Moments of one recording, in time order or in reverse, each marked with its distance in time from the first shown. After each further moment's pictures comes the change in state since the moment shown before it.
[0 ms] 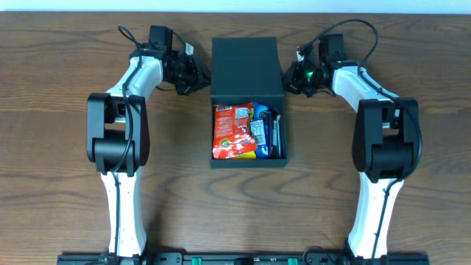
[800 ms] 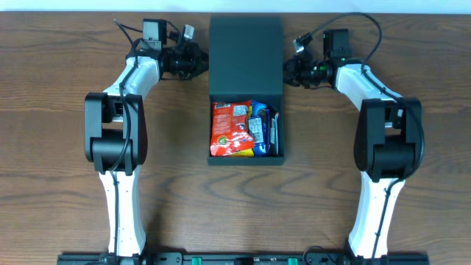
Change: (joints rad) left arm 0.021 0.005 0.000 0.312 0.215 -0.007; right arm -0.018 0.003 0.045 0.065 -0.206 -0.103
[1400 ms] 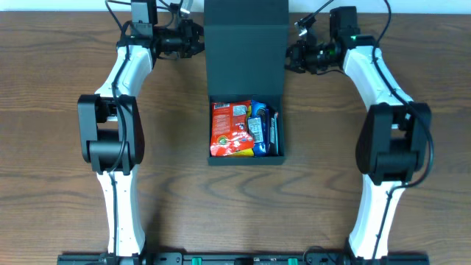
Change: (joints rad) left arm 0.027 0.000 0.152 0.075 0.274 -0.003; right arm -0.001 -0.052 0.208 -0.365 0.026 -0.180
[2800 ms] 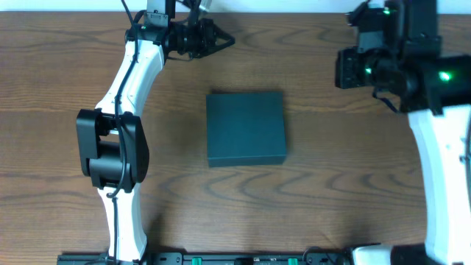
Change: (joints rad) left arm -0.104 -0.177 0.004 -0.376 -0.347 0.186; right arm 0.080 -0.716 0.024 -0.517 0.813 -0.110
